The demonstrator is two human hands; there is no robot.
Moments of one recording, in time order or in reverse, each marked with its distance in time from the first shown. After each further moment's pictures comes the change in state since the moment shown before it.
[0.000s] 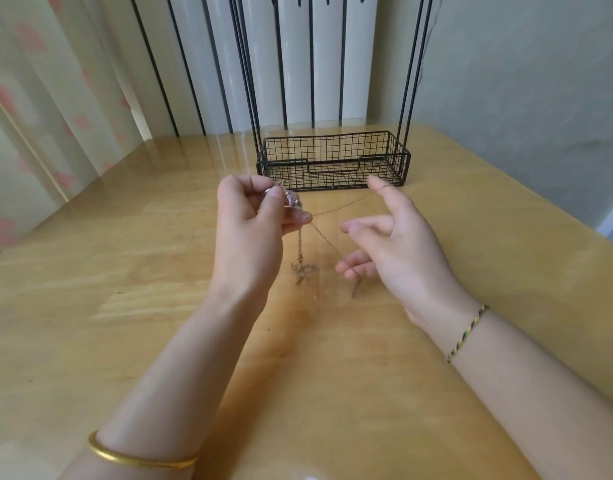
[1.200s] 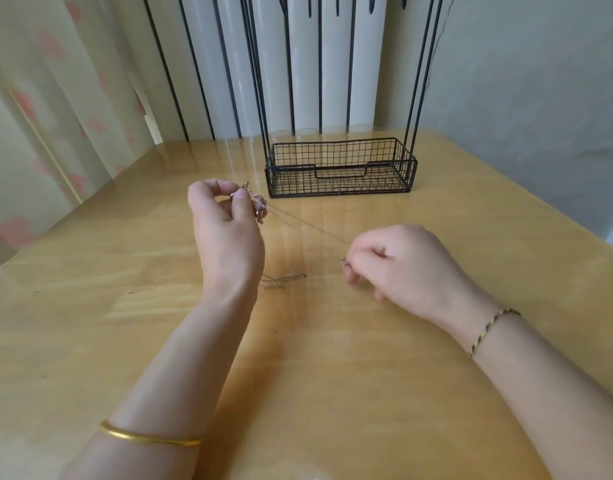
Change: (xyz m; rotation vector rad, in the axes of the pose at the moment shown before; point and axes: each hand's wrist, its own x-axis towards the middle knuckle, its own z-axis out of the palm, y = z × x) left_hand 0.015 -0.010 -0.017 0.199 0.274 0.038; right_hand -0.005 -0.010 -0.016 -0.704 -0.256 -0.169
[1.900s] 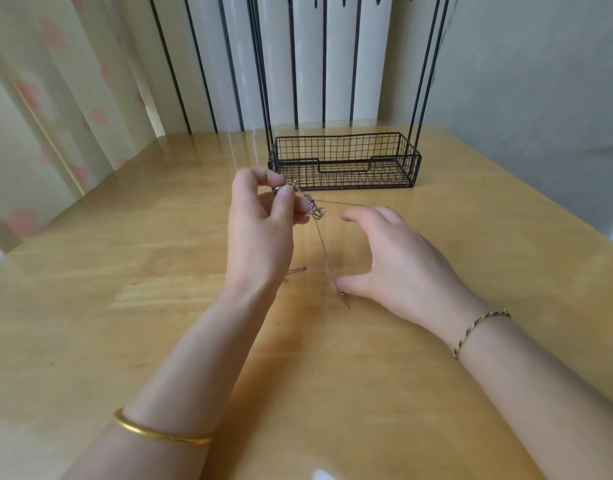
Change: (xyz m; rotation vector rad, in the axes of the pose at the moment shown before) left_hand -0.016 0.007 0.007 -0.049 -0.272 0.030; right_hand 0.003 -0.004 0.012 -0.233 0.004 0.029
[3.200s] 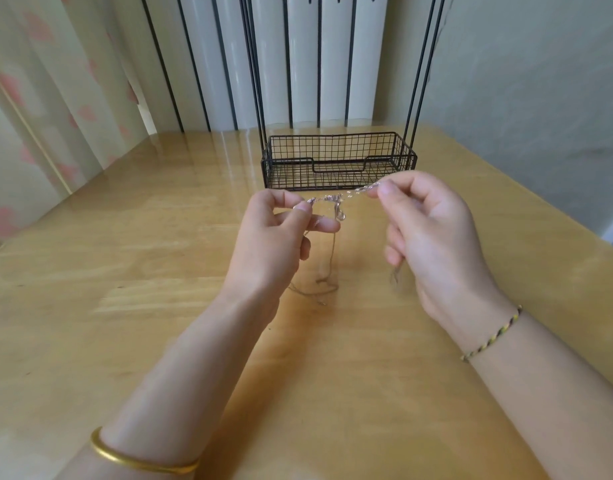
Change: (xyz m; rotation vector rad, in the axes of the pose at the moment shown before) left_hand -0.009 0.008 0.006 -0.030 -0.156 -0.250; right_hand 0.008 0.004 -0.007 0.987 0.461 0.060
